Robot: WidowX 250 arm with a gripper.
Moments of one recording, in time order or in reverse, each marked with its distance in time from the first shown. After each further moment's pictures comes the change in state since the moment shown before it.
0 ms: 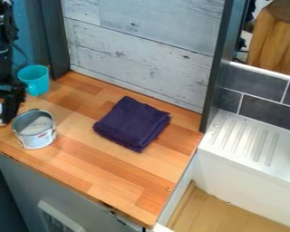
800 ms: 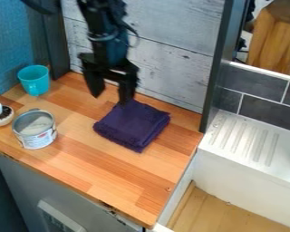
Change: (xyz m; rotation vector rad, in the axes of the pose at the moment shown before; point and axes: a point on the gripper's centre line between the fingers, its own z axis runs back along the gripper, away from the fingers) arm 0.003 -0.181 0.068 -0.213 -0.348 -0.471
